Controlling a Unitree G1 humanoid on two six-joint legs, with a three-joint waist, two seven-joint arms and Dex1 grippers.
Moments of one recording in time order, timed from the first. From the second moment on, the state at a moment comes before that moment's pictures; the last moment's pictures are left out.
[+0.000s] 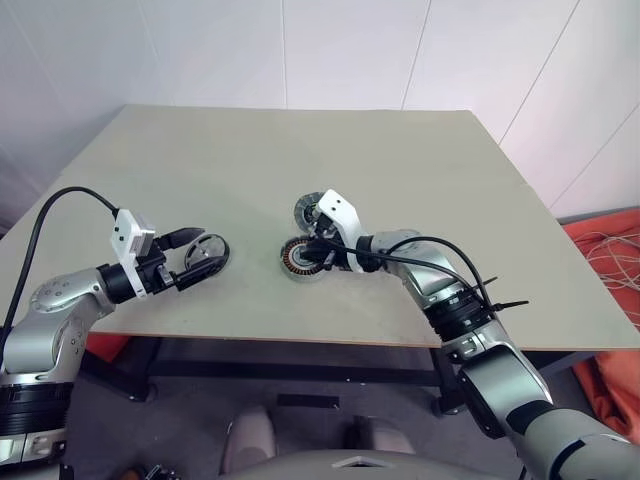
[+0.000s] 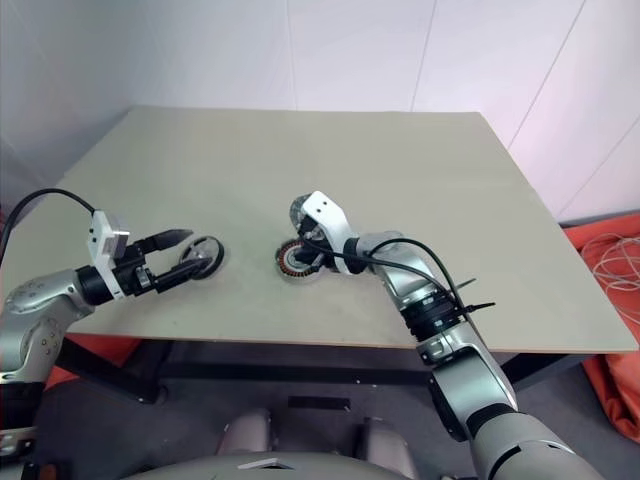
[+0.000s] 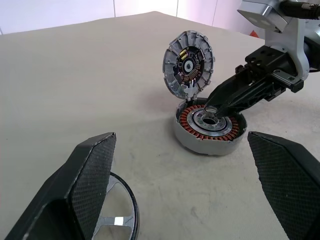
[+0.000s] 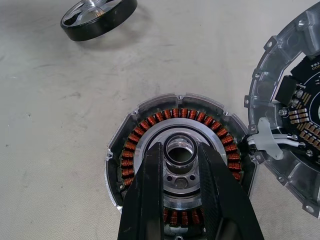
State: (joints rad) left arm -0.12 0.69 0.25 -0.05 -0.57 0.38 -1.02; right arm -0.68 -0.25 0.34 0.26 0.11 0.62 0.80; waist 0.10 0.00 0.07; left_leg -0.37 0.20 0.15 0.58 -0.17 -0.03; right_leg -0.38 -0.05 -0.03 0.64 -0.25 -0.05
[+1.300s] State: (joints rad) left arm -0.14 0.69 0.24 -0.05 -0.56 0.38 -1.01; right arm -0.68 -0.24 0.34 0.29 0.09 0.64 0.78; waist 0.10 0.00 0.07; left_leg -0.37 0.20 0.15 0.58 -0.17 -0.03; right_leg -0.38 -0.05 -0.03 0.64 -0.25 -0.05
